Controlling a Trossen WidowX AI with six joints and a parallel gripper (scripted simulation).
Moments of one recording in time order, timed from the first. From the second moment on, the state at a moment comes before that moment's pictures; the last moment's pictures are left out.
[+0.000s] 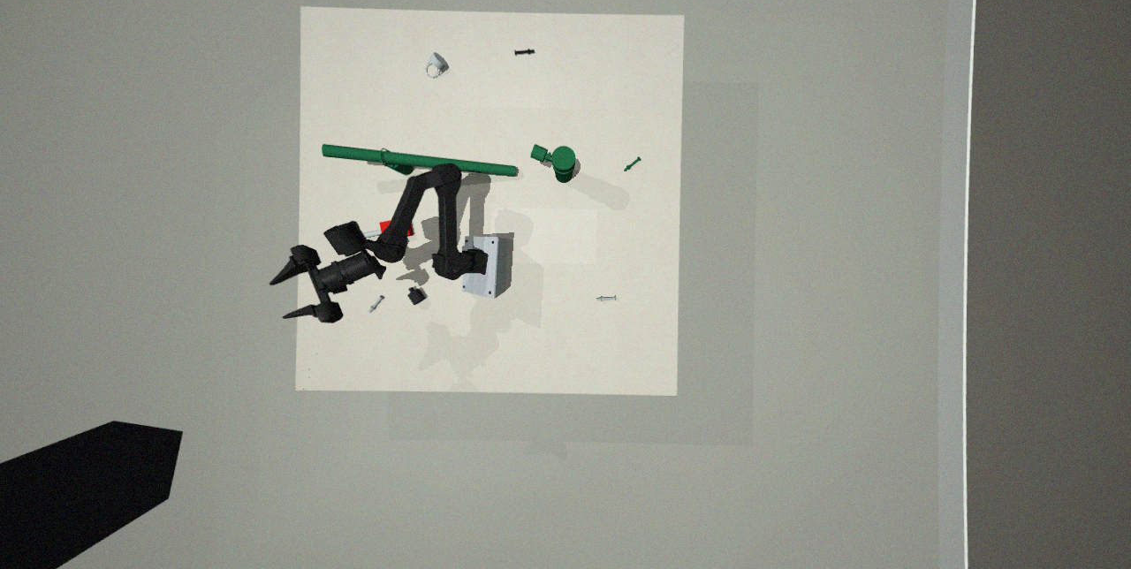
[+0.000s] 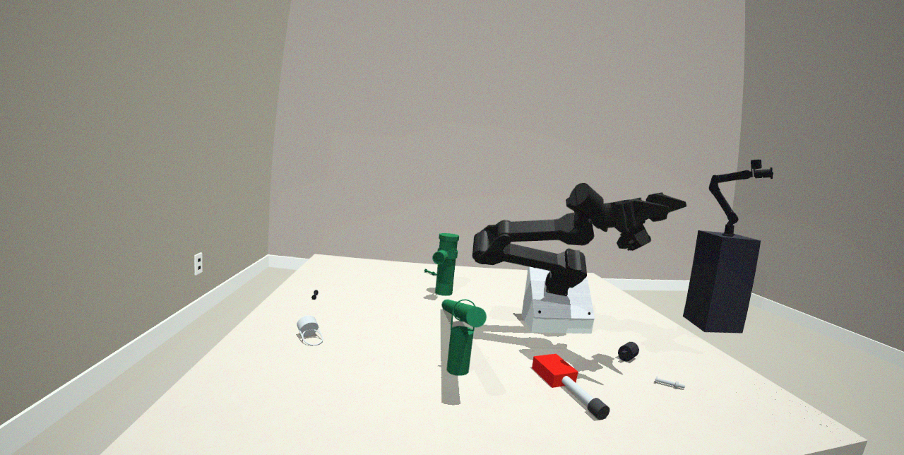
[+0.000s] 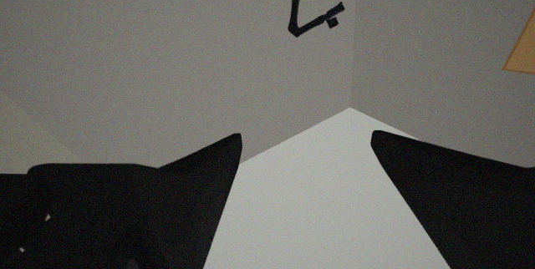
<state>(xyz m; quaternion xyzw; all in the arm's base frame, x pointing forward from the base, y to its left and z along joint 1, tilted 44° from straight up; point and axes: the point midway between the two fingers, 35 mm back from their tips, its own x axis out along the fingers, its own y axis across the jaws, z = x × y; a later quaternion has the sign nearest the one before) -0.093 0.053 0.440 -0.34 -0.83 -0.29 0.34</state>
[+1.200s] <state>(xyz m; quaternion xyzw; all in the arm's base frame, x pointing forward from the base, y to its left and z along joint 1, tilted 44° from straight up) -0.043 -0.310 0.278 0.39 -0.24 -0.67 0.58</state>
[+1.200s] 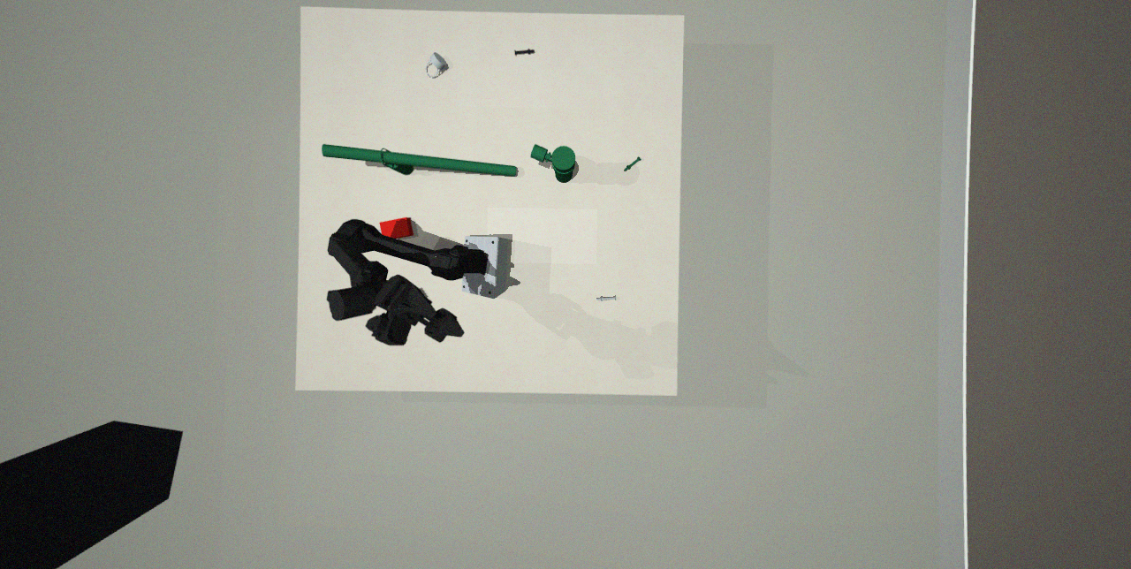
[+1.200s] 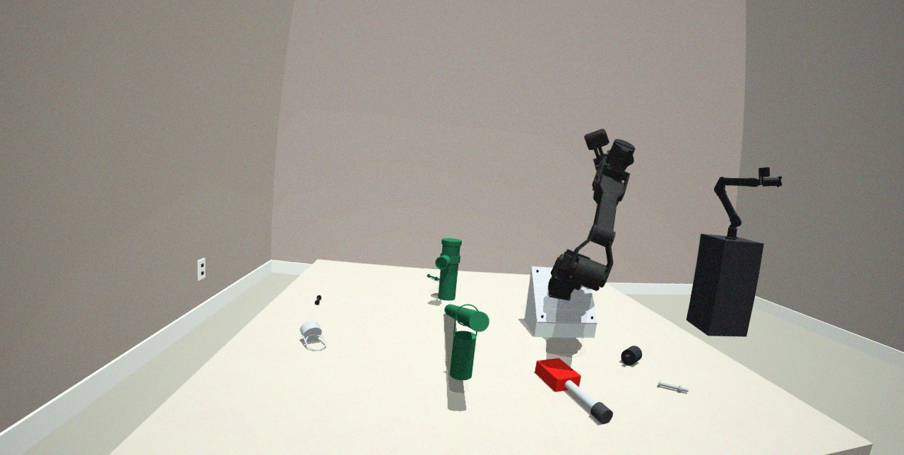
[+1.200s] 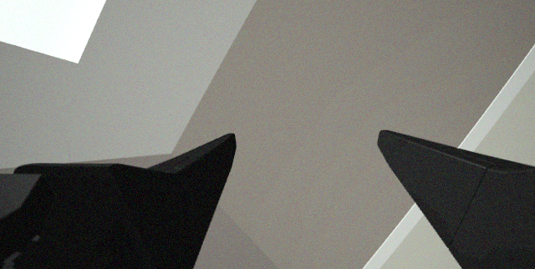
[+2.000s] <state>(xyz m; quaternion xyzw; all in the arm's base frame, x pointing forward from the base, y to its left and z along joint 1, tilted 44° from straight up) 0.267 -0.168 0.135 0.35 0.41 -0.05 0.84</state>
